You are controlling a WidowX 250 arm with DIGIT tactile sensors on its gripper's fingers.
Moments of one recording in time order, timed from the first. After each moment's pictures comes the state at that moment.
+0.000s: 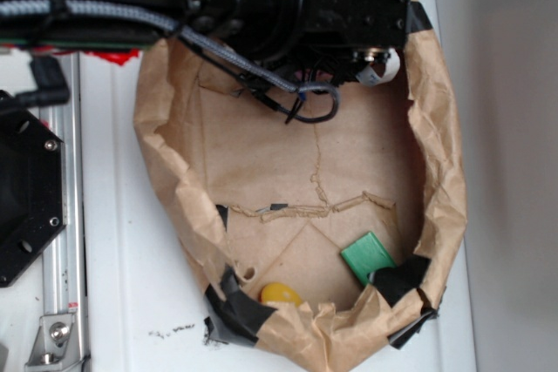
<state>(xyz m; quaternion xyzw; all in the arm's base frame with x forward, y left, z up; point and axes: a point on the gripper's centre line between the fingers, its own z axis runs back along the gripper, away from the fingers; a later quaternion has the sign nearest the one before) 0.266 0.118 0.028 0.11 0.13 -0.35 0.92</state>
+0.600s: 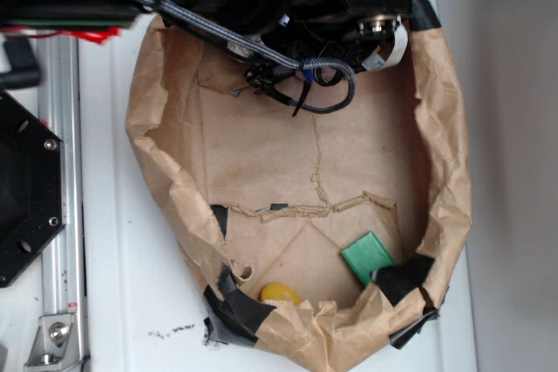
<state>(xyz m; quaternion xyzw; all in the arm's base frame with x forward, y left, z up) 0.270 0.109 0.054 0.08 0.08 -0.33 0.94</state>
